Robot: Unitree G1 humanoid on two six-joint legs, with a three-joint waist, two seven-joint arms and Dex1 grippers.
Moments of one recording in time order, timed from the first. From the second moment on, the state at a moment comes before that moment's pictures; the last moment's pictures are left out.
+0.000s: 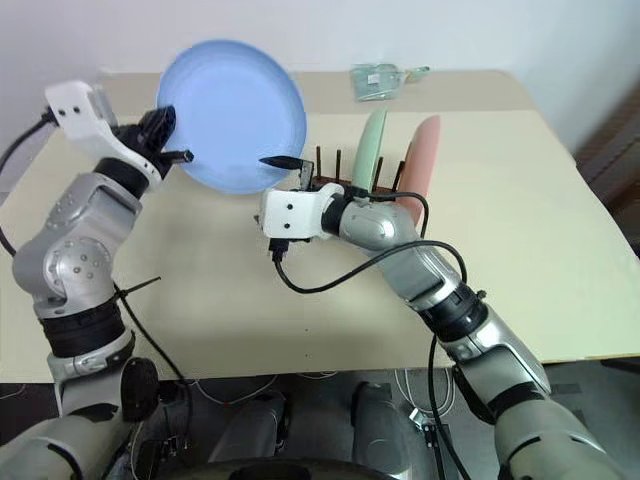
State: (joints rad) left arm -0.67 0.31 0.34 -0.33 -0.57 0.81 -0.02; right arm -0.80 -0.42 0.50 -0.02 -0.28 0.06 0.56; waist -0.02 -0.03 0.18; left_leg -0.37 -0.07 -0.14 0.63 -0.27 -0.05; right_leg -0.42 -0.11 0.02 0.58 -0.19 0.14
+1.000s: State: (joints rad) left arm -0.47 0.44 0.36 -0.16 -0.34 0.38 -0.06; right arm -0.79 0.03 0.00 -0.26 0.26 0.44 0.36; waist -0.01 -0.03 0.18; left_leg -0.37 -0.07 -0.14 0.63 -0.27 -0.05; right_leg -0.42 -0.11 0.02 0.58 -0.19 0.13
